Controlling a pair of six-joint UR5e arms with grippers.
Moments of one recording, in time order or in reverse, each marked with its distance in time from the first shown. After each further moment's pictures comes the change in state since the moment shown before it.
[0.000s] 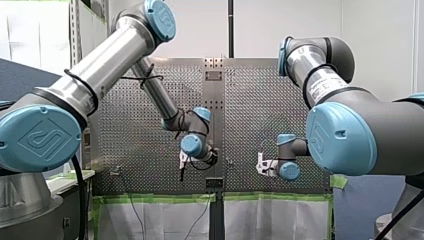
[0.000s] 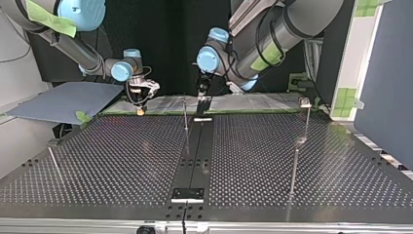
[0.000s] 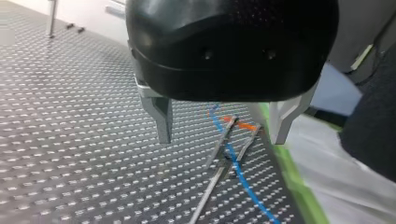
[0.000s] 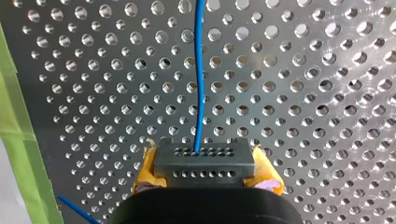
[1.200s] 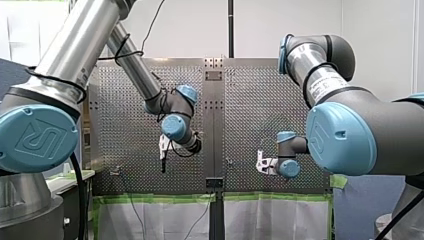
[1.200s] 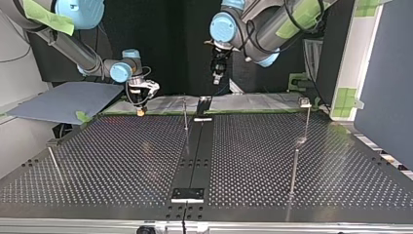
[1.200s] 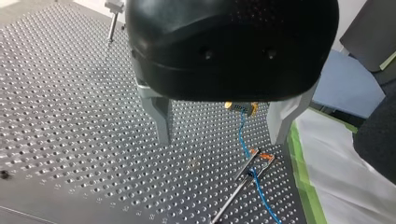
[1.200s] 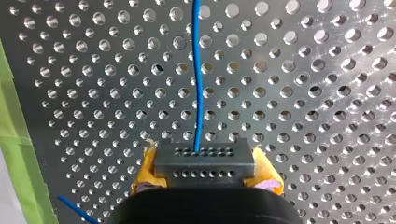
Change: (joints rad) left arm -0.025 0.303 -0.303 -0.024 -0.118 -0.113; right arm 0.000 -0.018 0.000 0.026 -0.012 0.001
